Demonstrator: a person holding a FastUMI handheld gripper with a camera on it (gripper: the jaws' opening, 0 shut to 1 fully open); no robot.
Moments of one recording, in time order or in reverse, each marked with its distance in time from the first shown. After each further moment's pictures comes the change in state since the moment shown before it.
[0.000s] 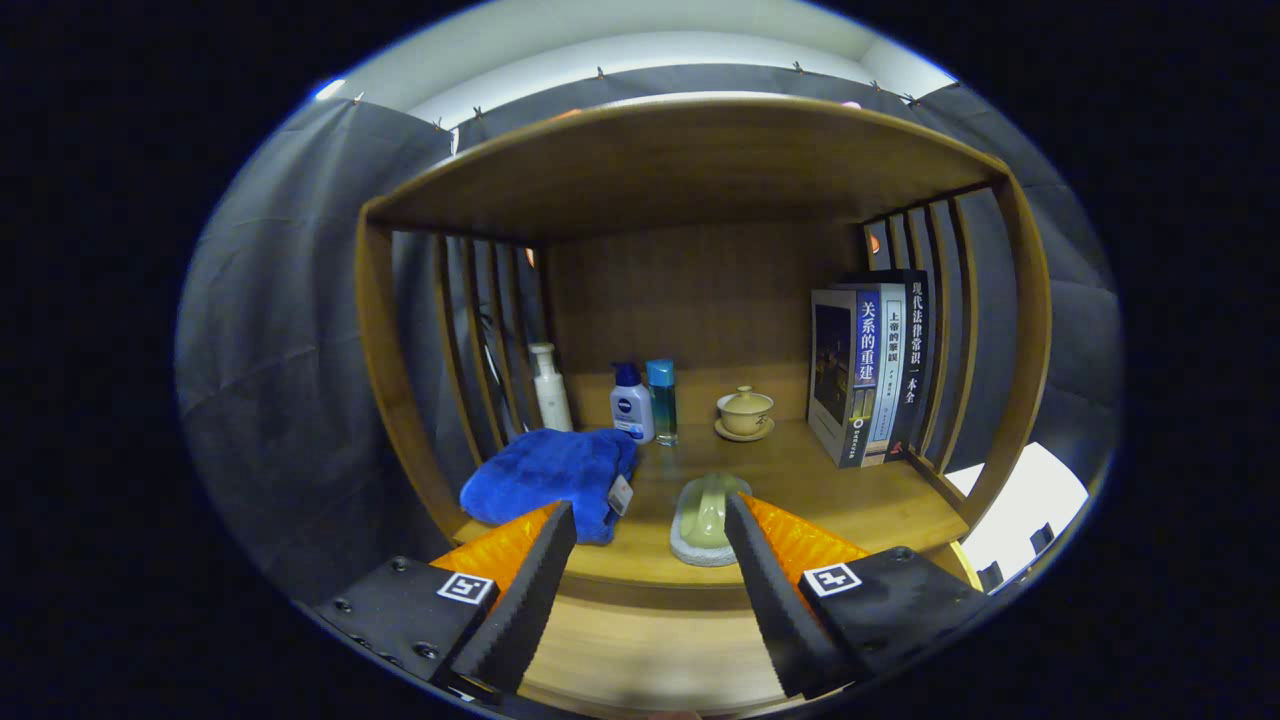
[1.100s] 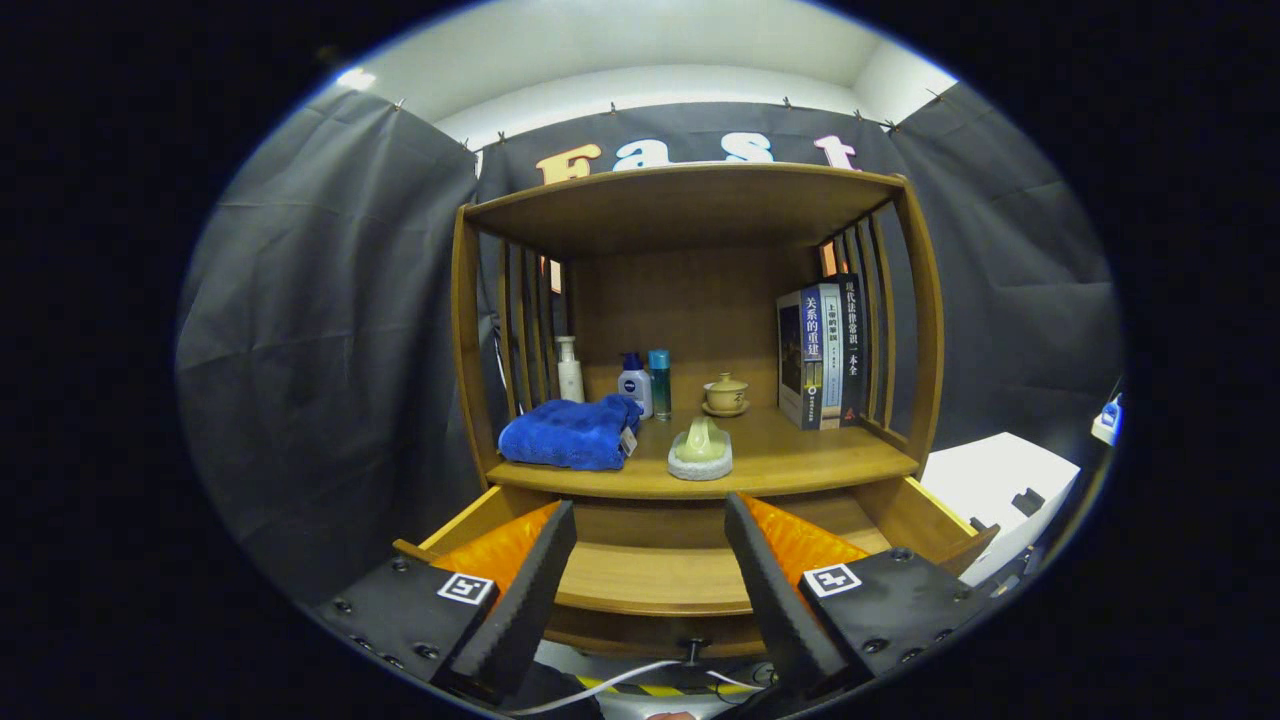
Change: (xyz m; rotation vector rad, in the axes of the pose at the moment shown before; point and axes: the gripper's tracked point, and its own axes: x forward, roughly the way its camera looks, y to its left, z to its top) arm -0.114 0.007 -0.082 -0.031 -0.102 -0.036
